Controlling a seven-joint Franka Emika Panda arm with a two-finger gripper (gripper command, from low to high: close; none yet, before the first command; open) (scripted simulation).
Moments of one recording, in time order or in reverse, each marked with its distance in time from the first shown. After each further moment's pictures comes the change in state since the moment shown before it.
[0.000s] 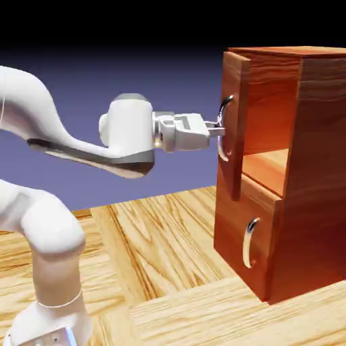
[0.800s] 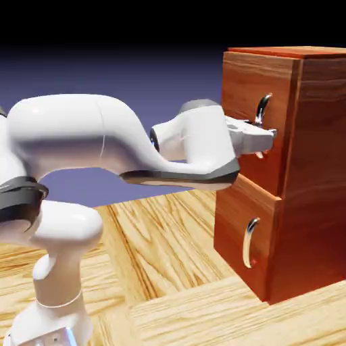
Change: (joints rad) arm 0.795 0.023 -0.853 0.352 -0.656 0.220 0.000
